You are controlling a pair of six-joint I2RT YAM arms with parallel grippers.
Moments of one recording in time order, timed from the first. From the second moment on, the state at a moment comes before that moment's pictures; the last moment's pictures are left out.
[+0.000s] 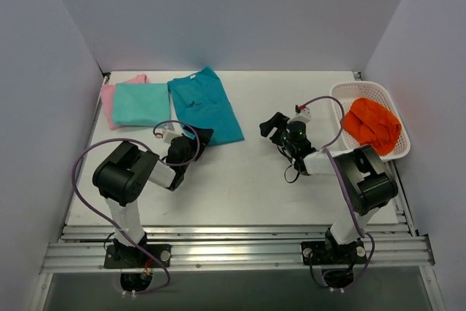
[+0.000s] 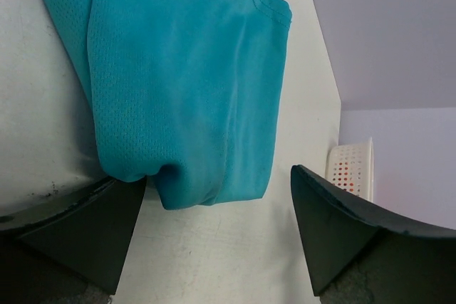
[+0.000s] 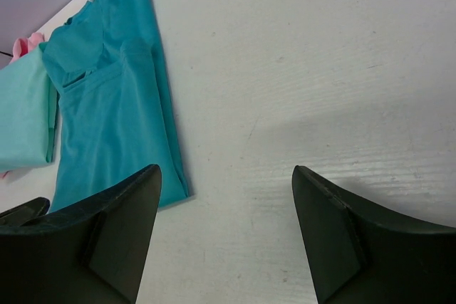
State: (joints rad) left arm -0.47 1.88 0.58 1.00 -0.20 -1.25; right arm 0.38 1.71 0.64 0.71 0.09 0.72
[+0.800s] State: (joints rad) left arm -0.50 1.68 0.54 0.62 -0.32 -1.14; right arm 0.40 1.68 0.50 0.85 0.04 0.77
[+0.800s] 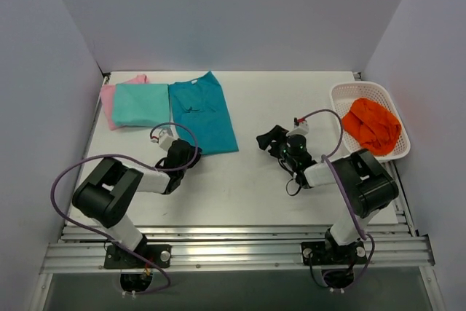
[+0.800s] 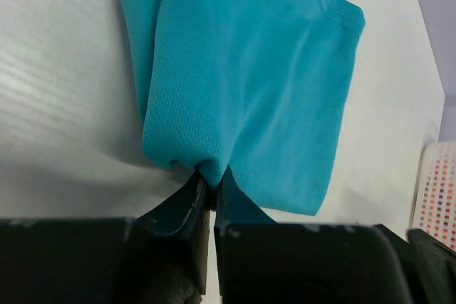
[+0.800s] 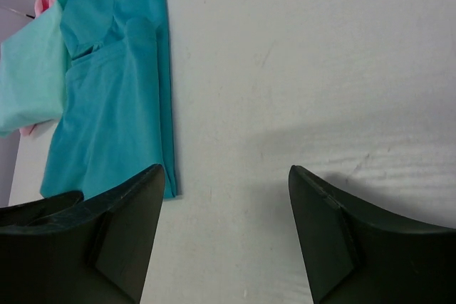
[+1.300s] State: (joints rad) left arm -0.68 1.30 0.36 0.38 -0.44 -1.09; right arm 0.82 1.83 0.35 1.20 0.17 0.99
